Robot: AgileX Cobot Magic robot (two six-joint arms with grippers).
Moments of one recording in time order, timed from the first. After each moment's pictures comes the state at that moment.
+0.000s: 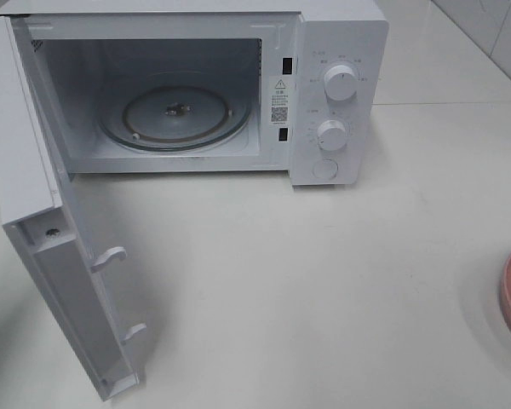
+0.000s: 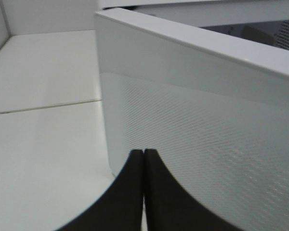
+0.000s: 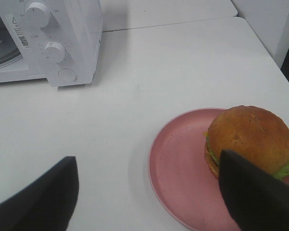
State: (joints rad) left arm -0.03 1.01 -0.15 0.40 -0.60 -0.27; right arm 0.07 0.00 -0.49 -0.09 0.97 0.13
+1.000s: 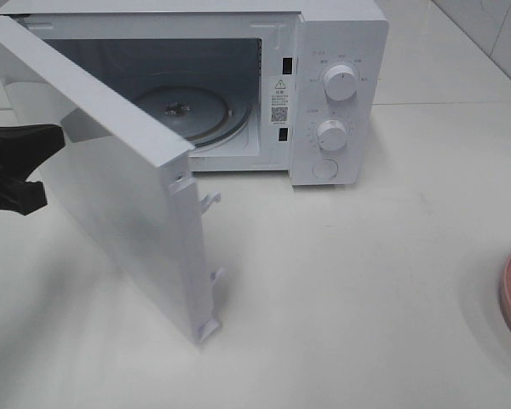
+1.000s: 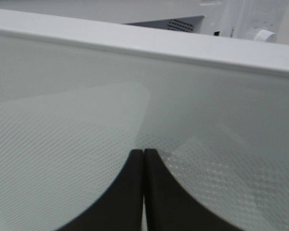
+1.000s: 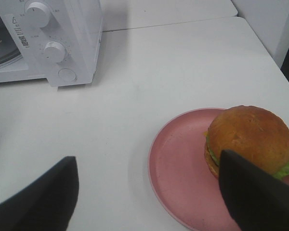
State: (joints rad) left arm -0.13 1.48 -0.34 0.64 -0.95 -0.37; right arm 0.07 0.00 -0.49 -0.09 0.97 0.13
